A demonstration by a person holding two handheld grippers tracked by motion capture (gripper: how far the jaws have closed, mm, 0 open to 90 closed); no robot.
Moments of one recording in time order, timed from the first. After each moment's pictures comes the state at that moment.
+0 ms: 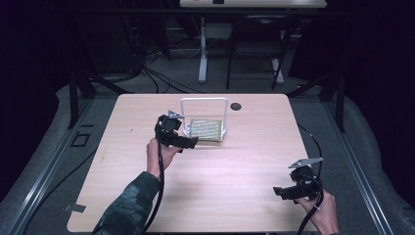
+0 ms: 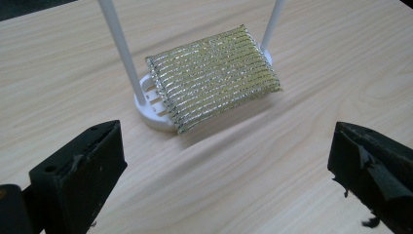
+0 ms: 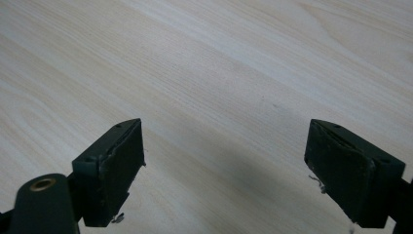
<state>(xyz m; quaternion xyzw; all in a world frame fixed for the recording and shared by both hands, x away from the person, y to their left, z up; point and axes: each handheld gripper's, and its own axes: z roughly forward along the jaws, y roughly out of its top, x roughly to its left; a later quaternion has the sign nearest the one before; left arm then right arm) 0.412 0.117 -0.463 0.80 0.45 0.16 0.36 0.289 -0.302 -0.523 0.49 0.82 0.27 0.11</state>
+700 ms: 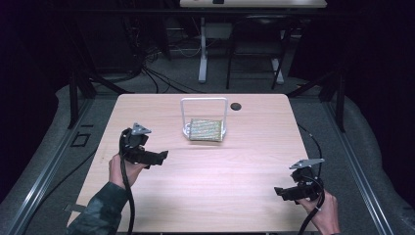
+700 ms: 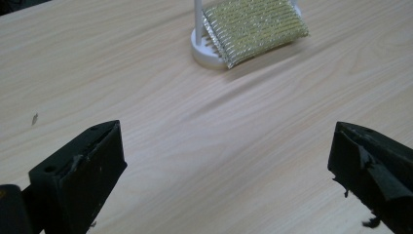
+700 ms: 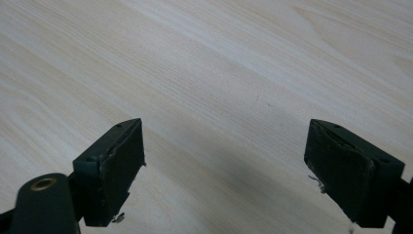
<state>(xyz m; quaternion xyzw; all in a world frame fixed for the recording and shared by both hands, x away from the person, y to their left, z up) 0.349 0.194 -0.456 0.81 0.45 0.19 0.33 0.285 -0.301 -0.521 0.49 0.82 0.26 0.12</state>
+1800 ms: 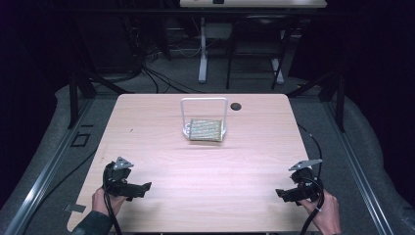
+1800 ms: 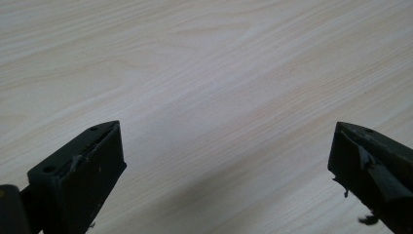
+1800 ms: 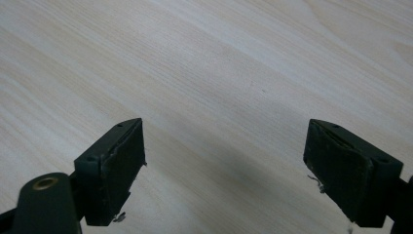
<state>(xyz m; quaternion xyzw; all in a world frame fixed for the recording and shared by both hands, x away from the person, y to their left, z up) 0.304 0.246 -0.530 0.81 0.47 0.15 0.31 0.285 -0.303 -0.526 0.49 0.83 0.24 0.12</state>
